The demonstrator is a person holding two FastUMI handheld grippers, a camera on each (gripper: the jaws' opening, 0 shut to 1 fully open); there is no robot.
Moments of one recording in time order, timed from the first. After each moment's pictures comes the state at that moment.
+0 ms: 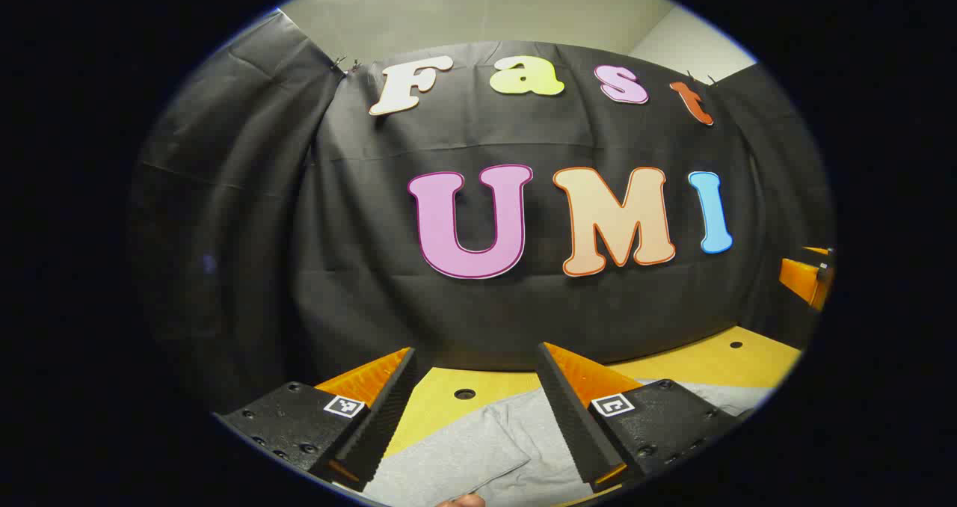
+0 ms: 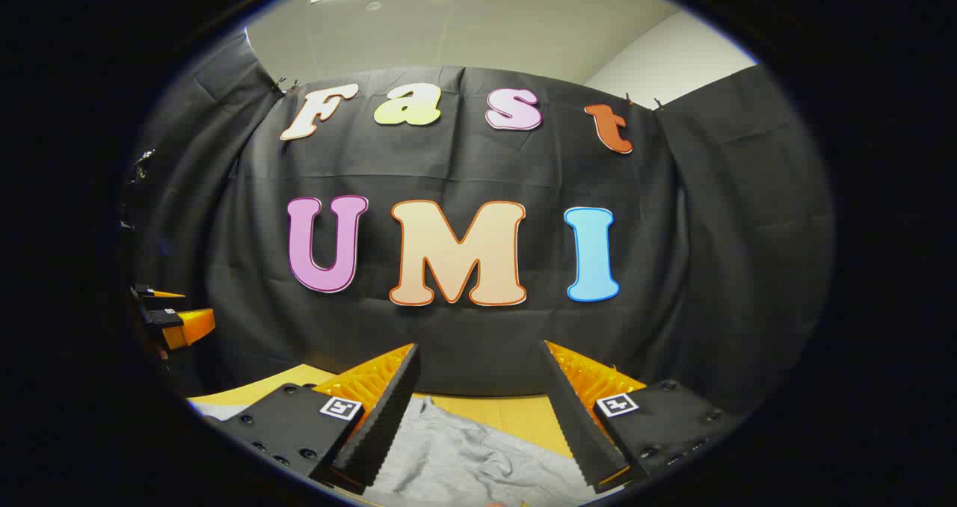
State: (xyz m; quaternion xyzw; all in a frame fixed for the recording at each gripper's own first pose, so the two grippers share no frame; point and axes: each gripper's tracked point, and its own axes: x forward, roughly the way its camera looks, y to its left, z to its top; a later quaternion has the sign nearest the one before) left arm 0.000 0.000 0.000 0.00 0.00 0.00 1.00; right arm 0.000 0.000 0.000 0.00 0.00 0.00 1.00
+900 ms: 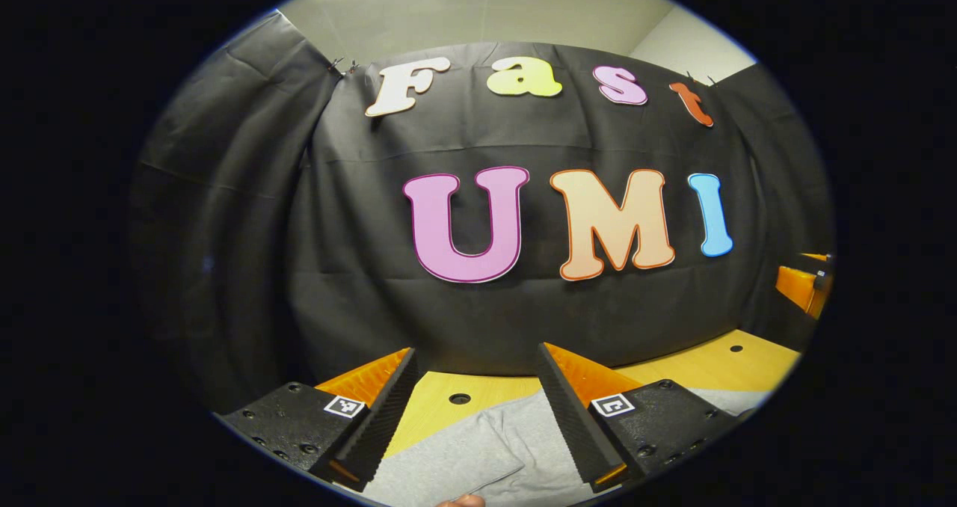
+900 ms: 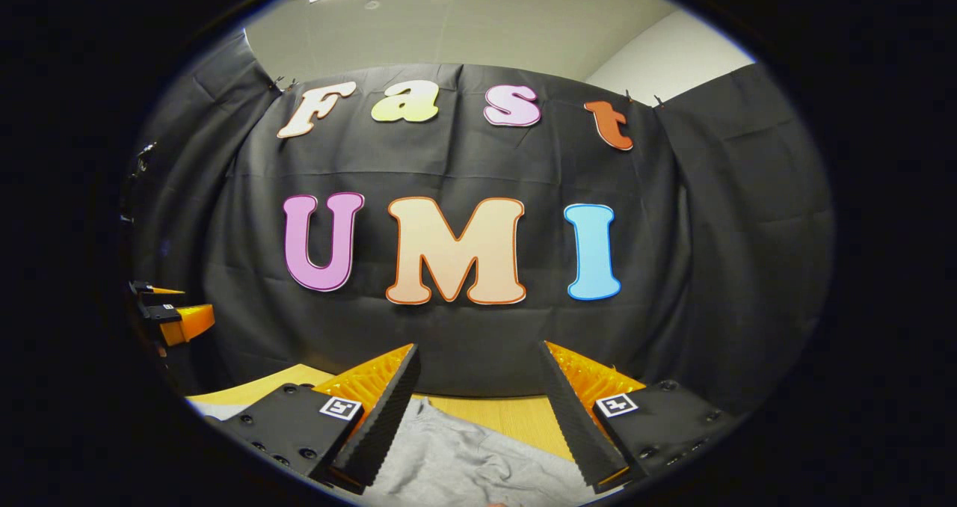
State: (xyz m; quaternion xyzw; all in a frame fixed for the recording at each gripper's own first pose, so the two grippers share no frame) left arm 0.012 -0.011 0.000 0.00 -0.01 0.00 1.00; right arm 0.013 -0.004 -0.004 0.00 0.00 0.00 1.00
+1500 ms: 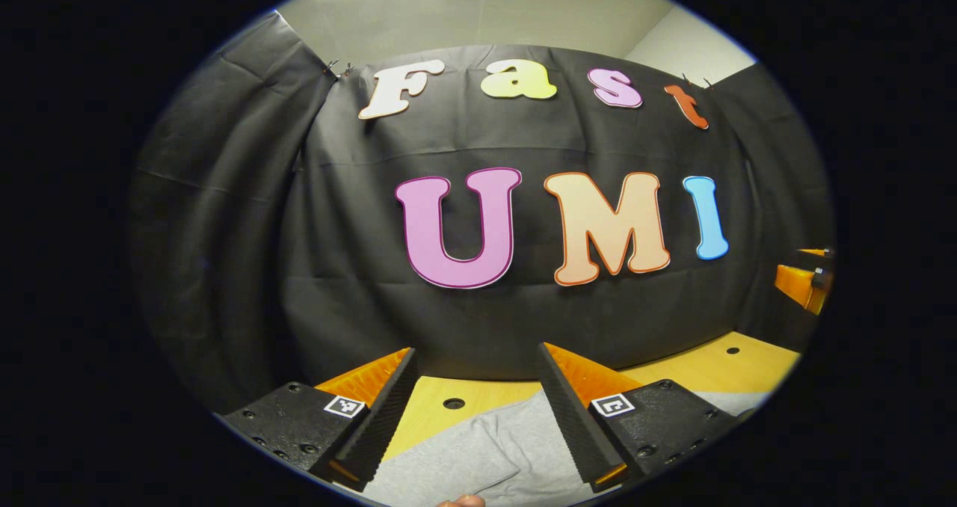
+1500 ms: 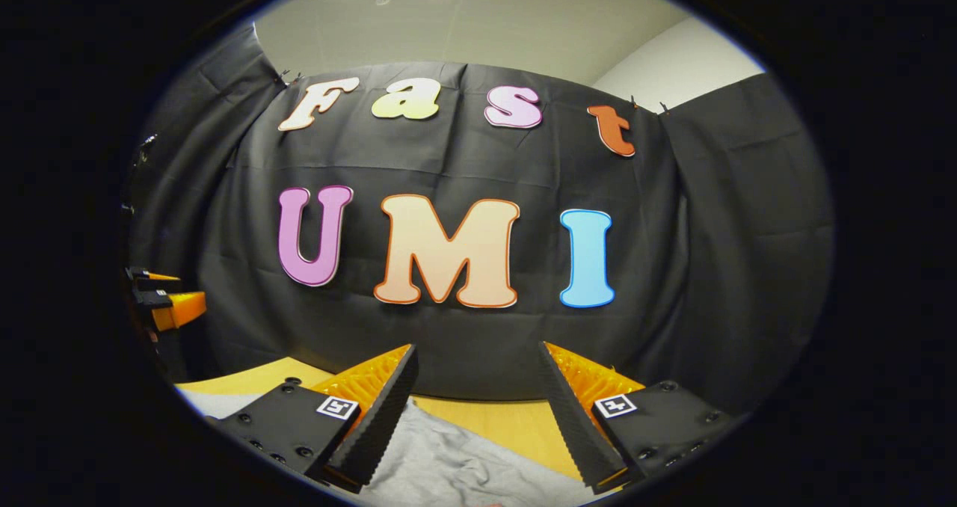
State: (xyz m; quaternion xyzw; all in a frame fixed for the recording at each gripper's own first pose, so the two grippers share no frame) left arm 0.021 -0.021 0.003 0.00 -0.02 -0.02 1.00; right arm 0.026 -0.040 -0.002 -0.03 0.00 -0.01 1.00
